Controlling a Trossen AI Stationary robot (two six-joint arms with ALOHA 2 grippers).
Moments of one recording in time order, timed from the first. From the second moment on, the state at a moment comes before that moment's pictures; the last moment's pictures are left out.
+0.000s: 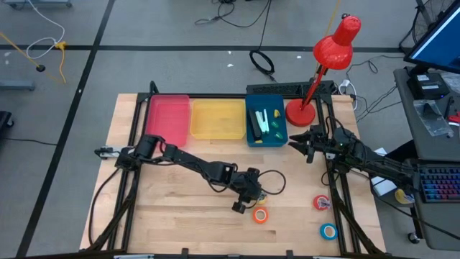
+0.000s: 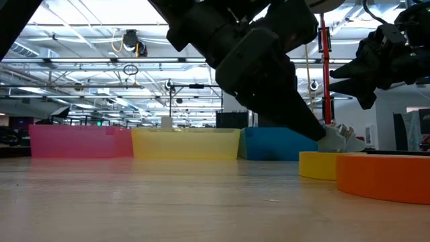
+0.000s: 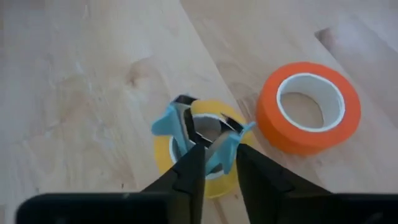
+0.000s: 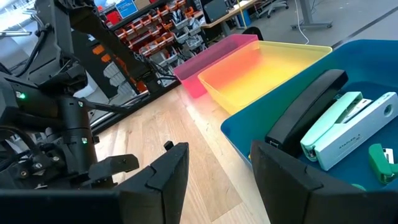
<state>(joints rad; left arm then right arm) -0.21 2.20 1.54 -0.11 0.10 0.21 -0.39 0.06 0.08 -0.16 -0.18 0.46</state>
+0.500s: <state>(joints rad) -0.20 2.18 1.54 -0.12 0.14 0.12 -0.39 0.06 0.08 -0.16 -0.18 0.46</state>
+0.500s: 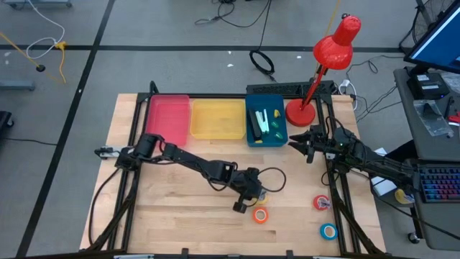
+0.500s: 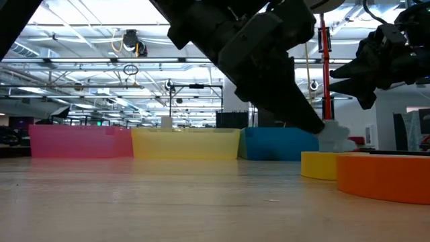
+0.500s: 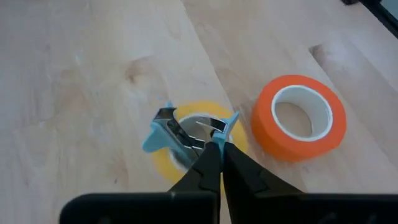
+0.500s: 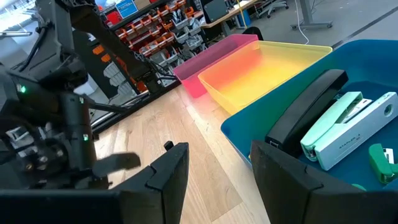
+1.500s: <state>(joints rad) -0.07 1.64 1.54 -1.09 -0.66 -0.43 -0.39 0.06 0.08 -0.16 -0.18 0.46</state>
